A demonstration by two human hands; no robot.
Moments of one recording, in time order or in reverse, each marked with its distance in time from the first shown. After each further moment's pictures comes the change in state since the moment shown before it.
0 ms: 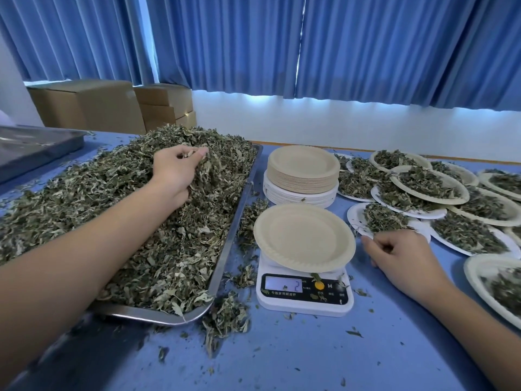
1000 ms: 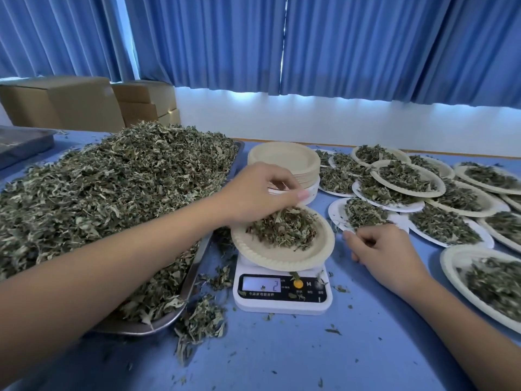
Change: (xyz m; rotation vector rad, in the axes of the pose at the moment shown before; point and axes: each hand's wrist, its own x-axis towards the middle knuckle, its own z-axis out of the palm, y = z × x) left_hand -0.080 -0.003 0.093 0.518 -0.815 0.685; right_hand -0.004 -0.001 -0.004 0.148 -0.007 0.063
